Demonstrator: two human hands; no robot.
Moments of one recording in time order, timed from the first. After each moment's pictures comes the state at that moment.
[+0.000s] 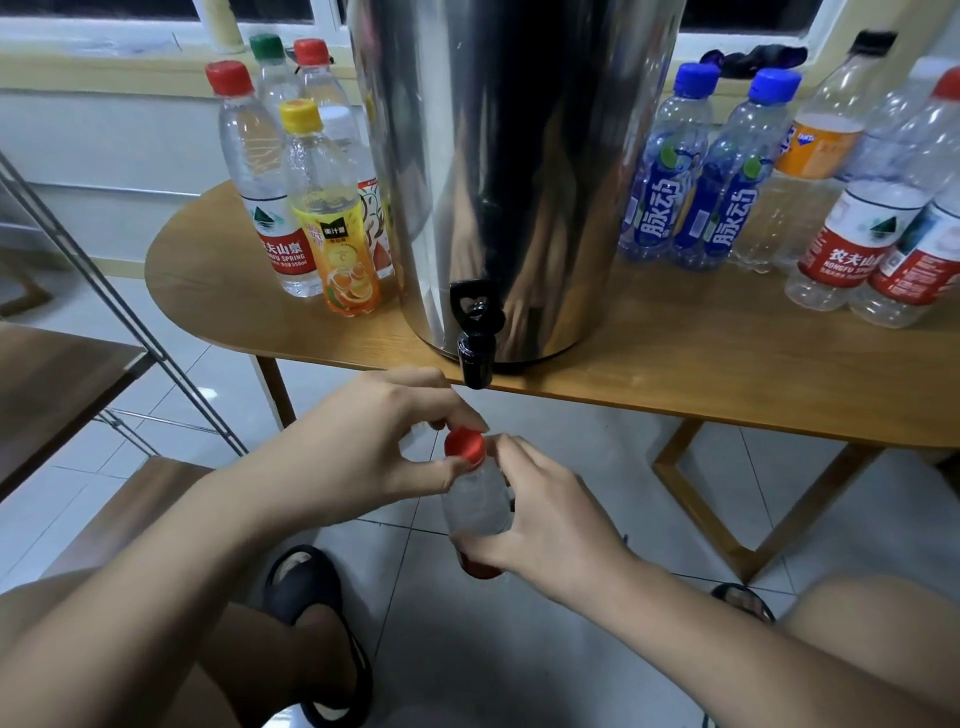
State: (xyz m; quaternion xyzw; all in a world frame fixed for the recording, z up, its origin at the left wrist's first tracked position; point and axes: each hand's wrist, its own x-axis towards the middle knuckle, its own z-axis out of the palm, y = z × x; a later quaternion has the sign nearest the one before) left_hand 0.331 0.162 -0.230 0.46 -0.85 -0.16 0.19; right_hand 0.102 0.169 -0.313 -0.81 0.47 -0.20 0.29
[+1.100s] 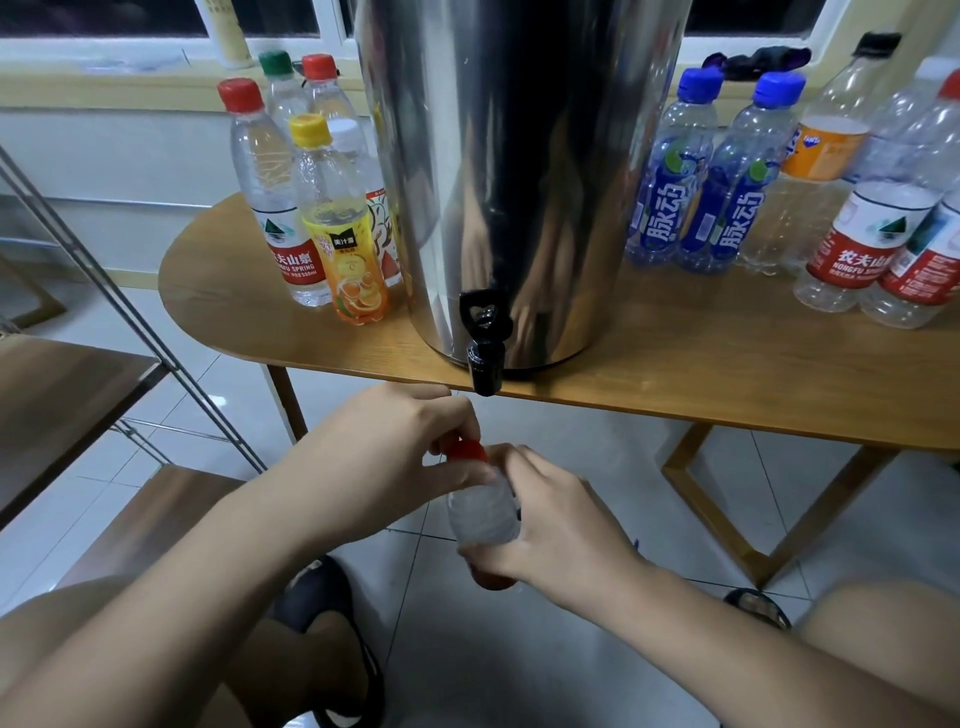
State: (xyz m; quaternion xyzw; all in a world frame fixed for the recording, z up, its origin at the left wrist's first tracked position) left_hand 0.322 0.166 -0.233 0.48 -0.85 -0.09 0.19; right_hand 0.104 0.169 -0.310 -0.82 0.47 -0.18 0.28
